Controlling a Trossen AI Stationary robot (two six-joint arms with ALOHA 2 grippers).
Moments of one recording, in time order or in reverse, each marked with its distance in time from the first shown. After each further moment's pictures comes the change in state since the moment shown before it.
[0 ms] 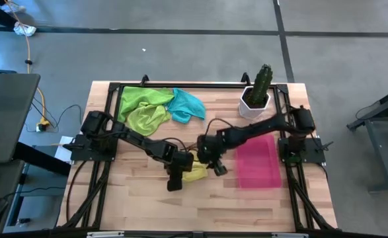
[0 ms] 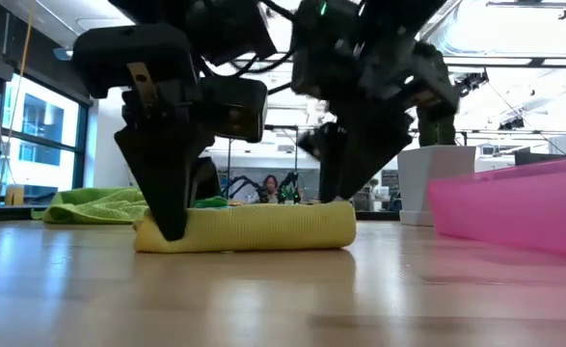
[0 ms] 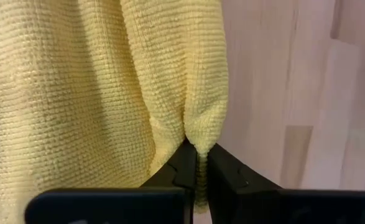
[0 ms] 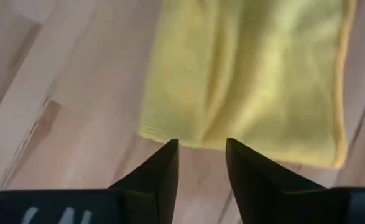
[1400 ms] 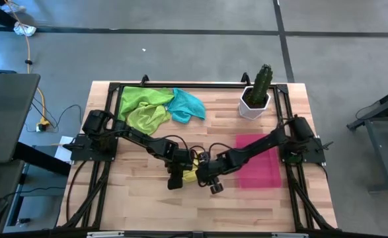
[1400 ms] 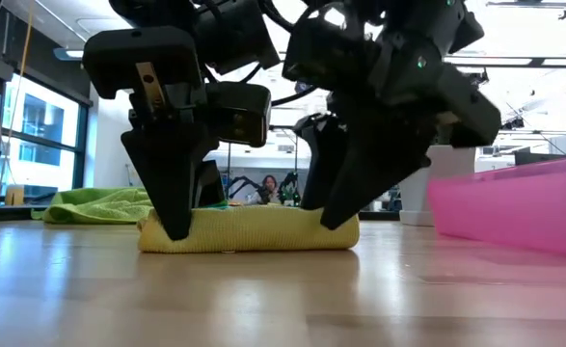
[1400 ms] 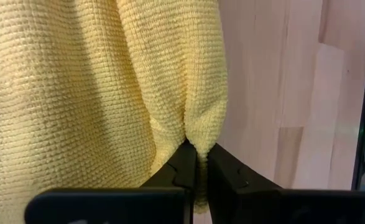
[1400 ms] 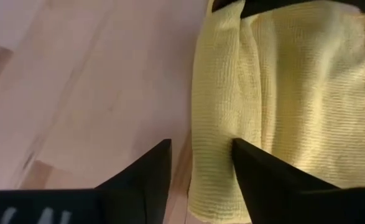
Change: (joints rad) left arm 0.045 0.005 -0.003 0.040 0.051 0.027; right arm 0.219 0.078 0.006 0.155 0.333 0.187
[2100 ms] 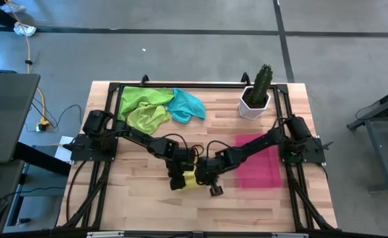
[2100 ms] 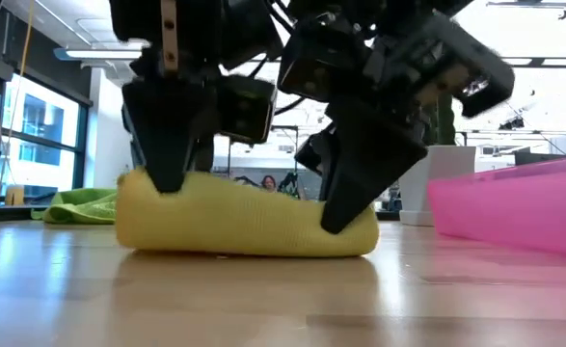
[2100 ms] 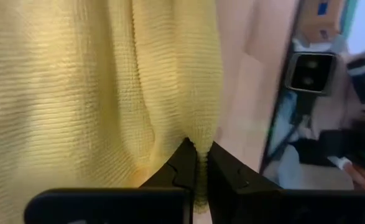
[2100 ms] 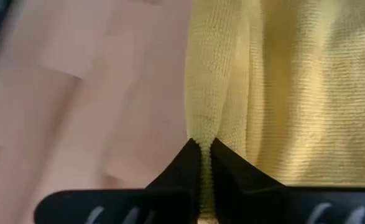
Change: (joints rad) left arm -0.008 -0.010 -0.003 0.095 0.259 -0.231; right arm -0.044 0.022 0.000 0.039 -0.260 0.149
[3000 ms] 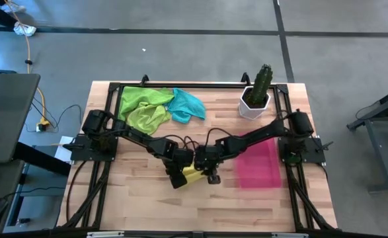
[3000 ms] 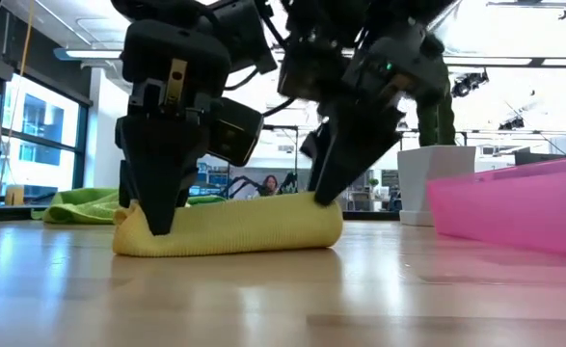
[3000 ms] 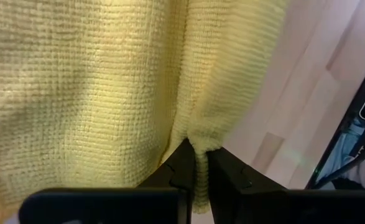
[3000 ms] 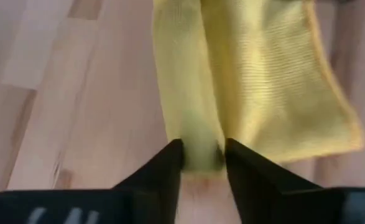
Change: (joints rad) left arm 0.000 0.003 0.006 -0.166 -0.205 -0.108; right arm -0.096 -0.067 -0.003 -0.085 0.019 -0.016
